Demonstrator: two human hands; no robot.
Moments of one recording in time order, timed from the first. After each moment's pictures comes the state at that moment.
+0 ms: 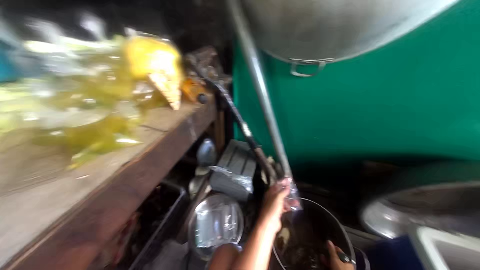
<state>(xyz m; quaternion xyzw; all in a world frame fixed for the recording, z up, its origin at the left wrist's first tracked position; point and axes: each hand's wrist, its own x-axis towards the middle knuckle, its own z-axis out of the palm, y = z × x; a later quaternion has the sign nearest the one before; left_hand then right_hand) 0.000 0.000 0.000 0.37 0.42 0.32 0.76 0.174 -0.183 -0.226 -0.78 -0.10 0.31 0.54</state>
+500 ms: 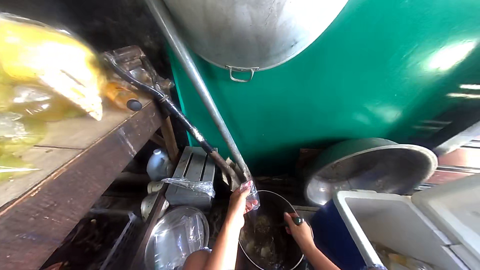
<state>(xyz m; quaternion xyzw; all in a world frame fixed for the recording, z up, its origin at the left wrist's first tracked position) 0.022 0.004 -0.038 0.37 0.45 0.25 0.78 0.197 -0.165 -0.157 -0.86 -0.19 0.27 0.39</state>
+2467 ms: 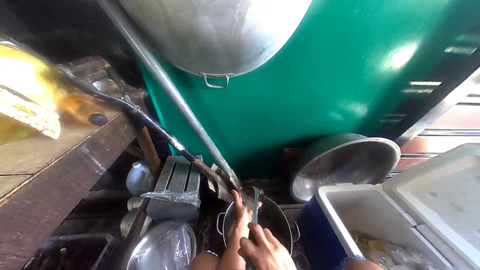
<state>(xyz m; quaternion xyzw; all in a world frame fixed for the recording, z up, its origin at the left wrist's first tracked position) 0.080 -0.042 -0.026 0.22 0.48 0.29 0.80 0.057 -0.181 0.030 -0.74 -0.63 0.01 0.23</state>
